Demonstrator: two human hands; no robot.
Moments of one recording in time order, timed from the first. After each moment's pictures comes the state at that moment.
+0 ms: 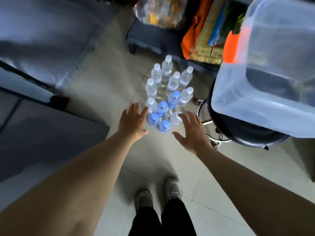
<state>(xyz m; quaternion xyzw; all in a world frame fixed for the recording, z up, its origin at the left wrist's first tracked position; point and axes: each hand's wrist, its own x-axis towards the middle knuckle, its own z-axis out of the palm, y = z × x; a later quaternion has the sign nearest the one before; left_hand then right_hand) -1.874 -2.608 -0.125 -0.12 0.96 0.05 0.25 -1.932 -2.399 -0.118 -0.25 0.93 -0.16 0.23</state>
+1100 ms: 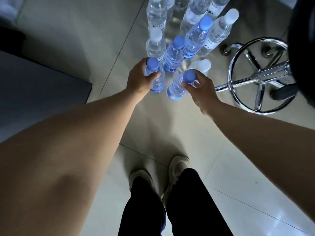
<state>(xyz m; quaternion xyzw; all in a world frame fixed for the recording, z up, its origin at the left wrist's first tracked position) -1.891 -2.608 -0.357 -0.31 0.79 0.53 0.02 -1.954 -2.425 -0.342 0.00 0.82 -0.49 0.31</state>
